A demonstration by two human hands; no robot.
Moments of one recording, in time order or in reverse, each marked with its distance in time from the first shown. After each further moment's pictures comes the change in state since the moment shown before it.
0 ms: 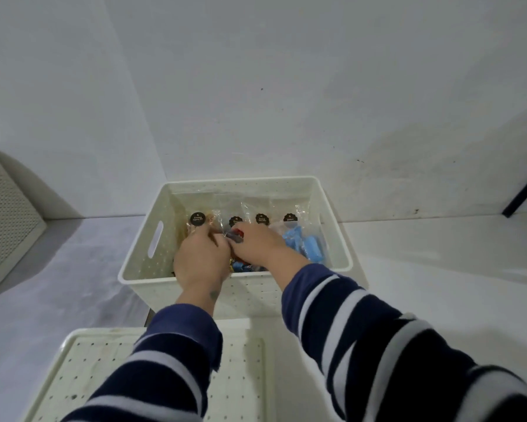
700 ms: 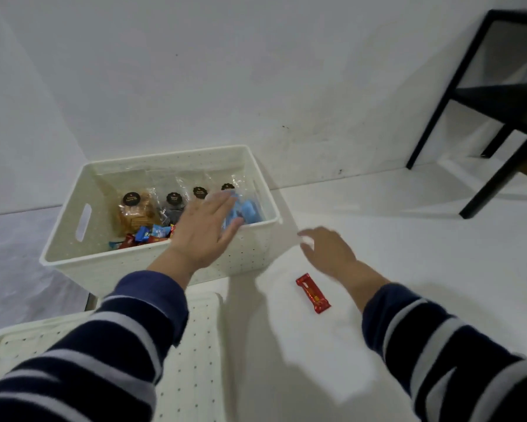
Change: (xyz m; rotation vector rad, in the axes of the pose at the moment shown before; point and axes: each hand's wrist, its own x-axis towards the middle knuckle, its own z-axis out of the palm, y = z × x) left_hand -0.050 0.041 0.023 0.244 -0.393 0.899; right_hand -0.182 0.174 -0.021 -0.129 0.205 0.423
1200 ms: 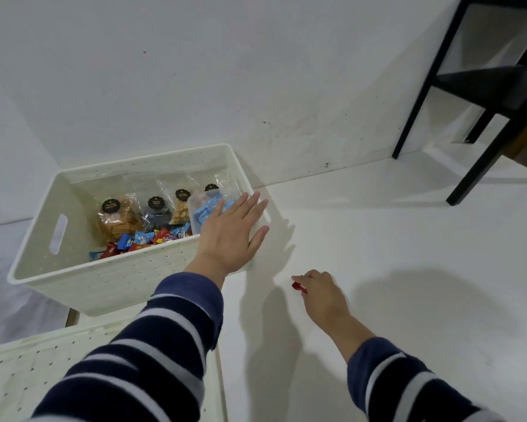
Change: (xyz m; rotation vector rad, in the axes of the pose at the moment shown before) left_hand 0.027 0.061 0.026 0.074 -0.012 0.121; right_hand -0.050 0.034 0.080 -0.030 0.009 0.044
